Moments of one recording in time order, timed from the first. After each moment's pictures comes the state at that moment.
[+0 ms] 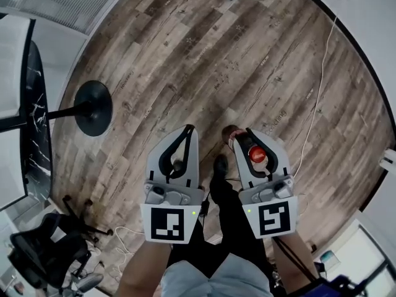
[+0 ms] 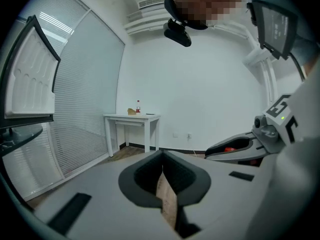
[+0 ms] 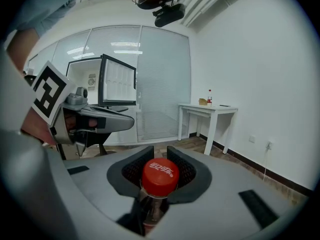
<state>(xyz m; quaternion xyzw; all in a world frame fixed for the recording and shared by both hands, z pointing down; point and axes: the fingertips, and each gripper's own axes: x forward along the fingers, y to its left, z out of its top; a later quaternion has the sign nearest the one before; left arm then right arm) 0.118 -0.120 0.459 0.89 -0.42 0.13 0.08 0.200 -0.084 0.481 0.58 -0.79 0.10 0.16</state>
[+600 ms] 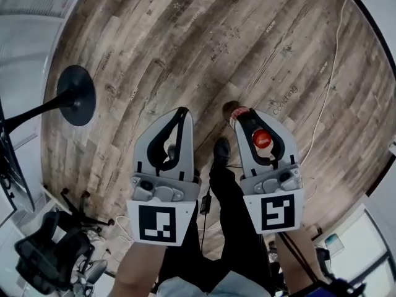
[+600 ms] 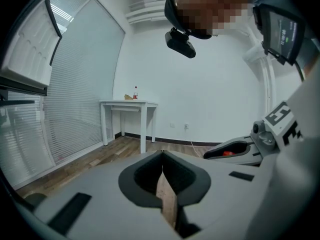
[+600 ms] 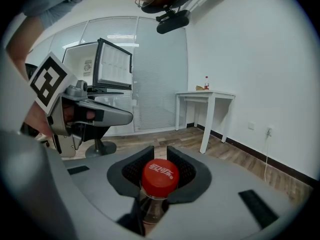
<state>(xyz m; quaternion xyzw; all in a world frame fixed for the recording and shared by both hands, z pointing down) 0.138 -0.136 0.597 0.90 -0.39 0.16 0.11 0.220 -0.095 0.628 0.59 -0.78 0.12 0.18</state>
